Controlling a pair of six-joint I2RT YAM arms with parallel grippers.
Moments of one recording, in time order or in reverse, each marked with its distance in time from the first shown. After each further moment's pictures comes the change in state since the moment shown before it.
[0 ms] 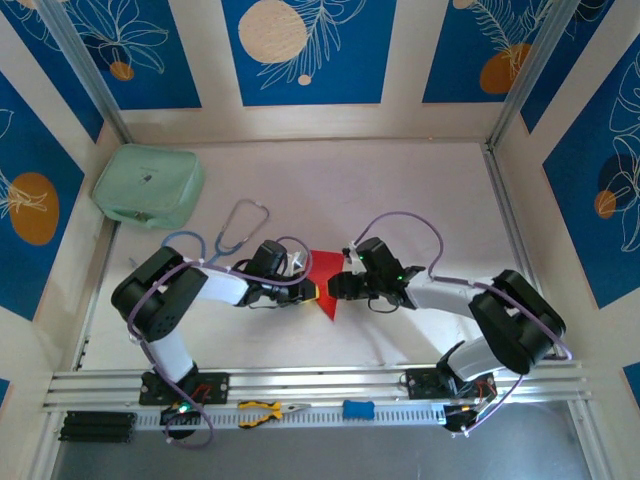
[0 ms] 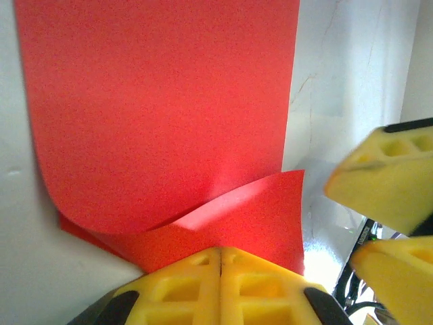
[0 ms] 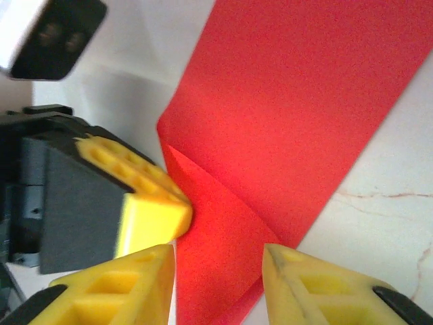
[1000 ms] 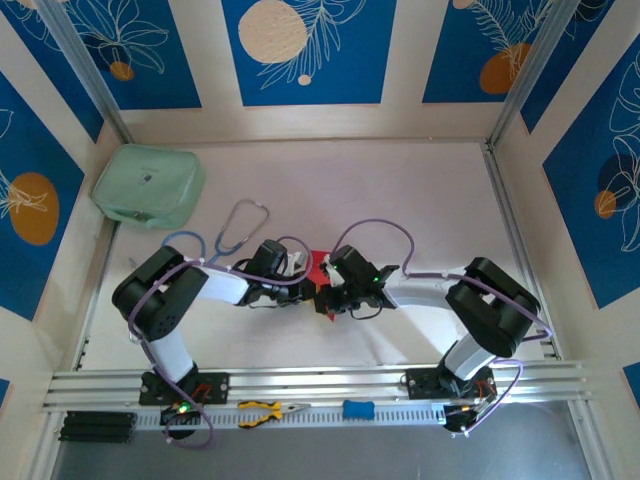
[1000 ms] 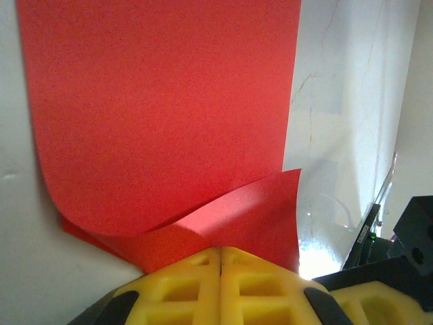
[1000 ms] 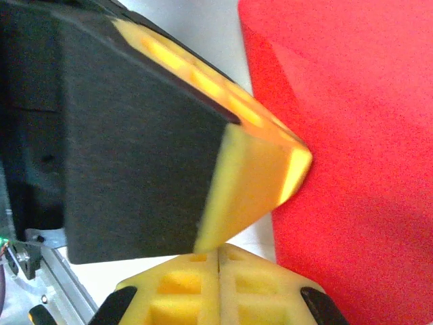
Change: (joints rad) left arm 0.001 0.006 0.006 -0.003 0.008 0.004; right arm 0.158 0.158 0.116 -0.086 -0.066 0.096
